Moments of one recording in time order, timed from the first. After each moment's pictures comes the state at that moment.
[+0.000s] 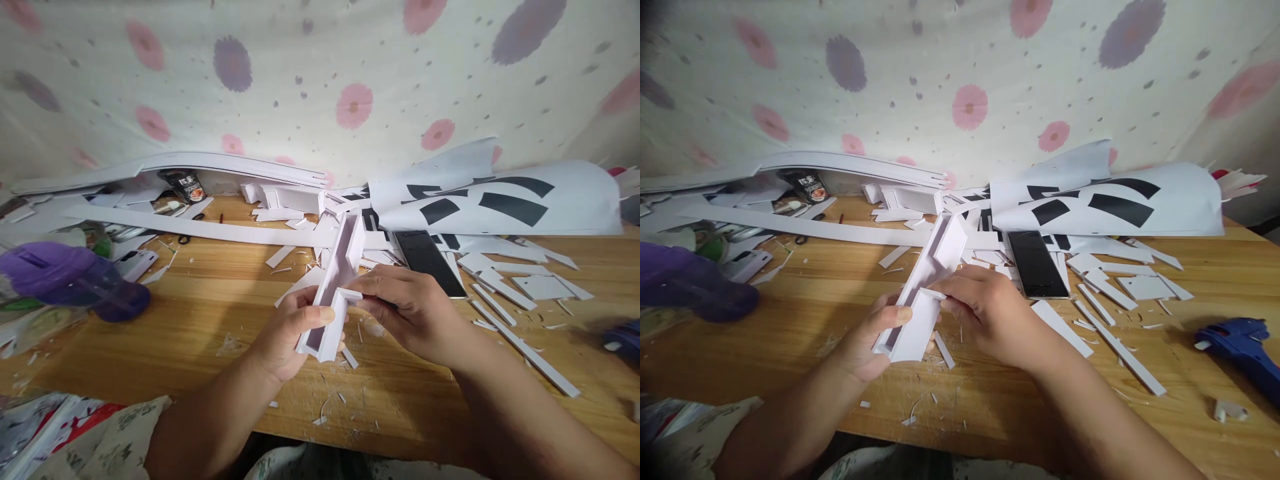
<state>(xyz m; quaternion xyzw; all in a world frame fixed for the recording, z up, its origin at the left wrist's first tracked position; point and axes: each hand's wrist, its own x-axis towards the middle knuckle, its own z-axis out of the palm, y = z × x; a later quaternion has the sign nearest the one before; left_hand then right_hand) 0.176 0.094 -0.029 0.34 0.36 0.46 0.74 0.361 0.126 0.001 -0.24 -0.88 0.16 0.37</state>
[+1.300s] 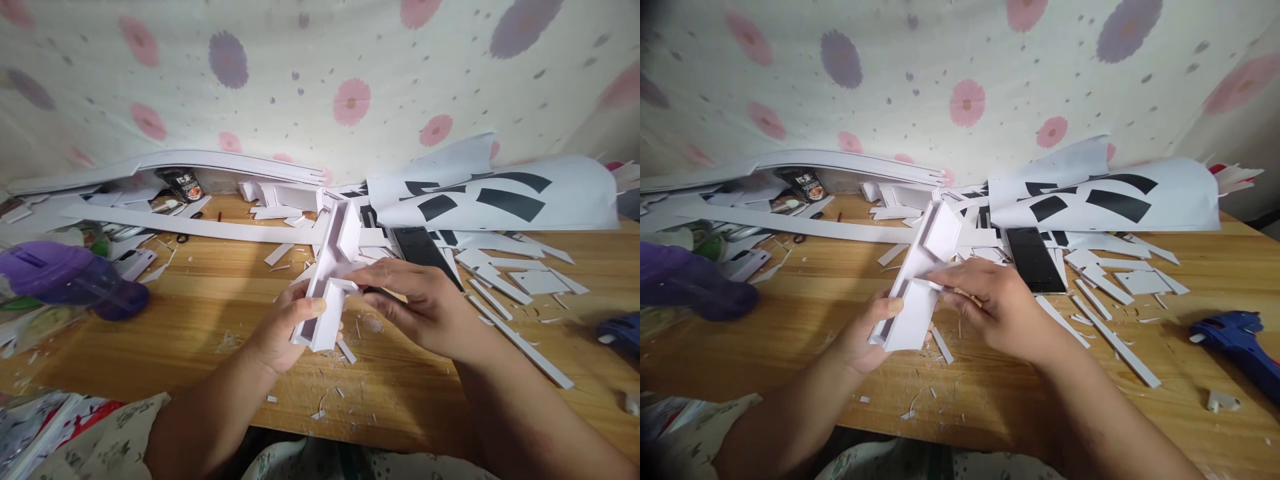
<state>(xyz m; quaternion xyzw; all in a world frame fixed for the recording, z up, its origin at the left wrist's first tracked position) 0.172 0.096 -0.029 0.33 0.33 0.47 0.75 0.368 0.125 0.005 -0.24 -0.87 0.20 0.39</state>
